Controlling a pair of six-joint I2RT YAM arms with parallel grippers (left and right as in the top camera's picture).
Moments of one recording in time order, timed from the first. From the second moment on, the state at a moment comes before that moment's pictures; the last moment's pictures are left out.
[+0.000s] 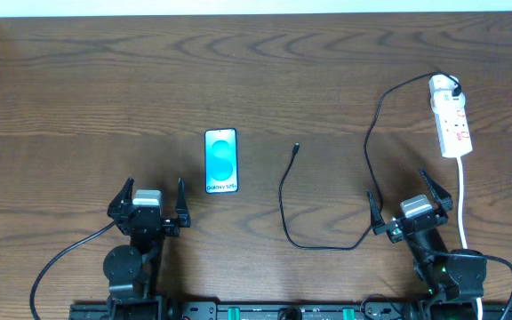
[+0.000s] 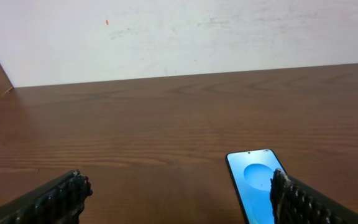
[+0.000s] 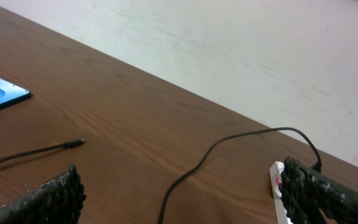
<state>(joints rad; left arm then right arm) 0.06 0.03 0.03 -0.13 0.10 0.09 0.06 0.01 0.01 -0.05 -0.28 -0.32</state>
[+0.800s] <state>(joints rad) 0.06 0.03 0.03 -0.13 0.10 0.09 0.06 0.01 0.01 -0.05 -0.28 -0.32</state>
